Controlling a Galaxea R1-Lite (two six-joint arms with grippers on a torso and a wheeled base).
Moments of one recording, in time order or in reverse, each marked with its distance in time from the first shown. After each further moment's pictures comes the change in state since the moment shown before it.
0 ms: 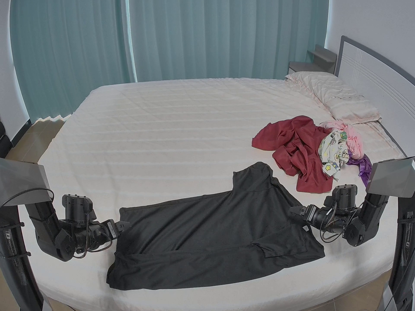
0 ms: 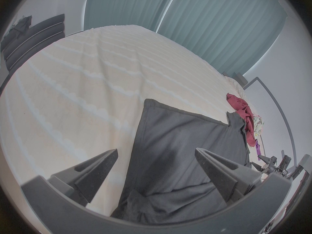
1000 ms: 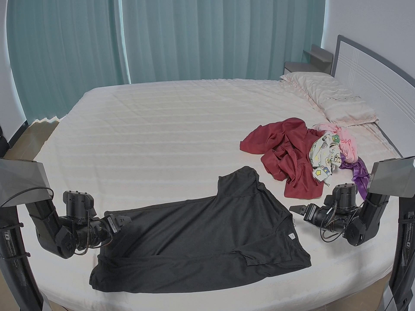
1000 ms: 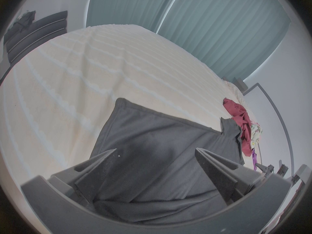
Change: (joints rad) left arm -0.015 -0.013 -0.033 0.021 0.019 -0.070; right arm 0.007 -0.012 0.002 0.000 -0.001 0.000
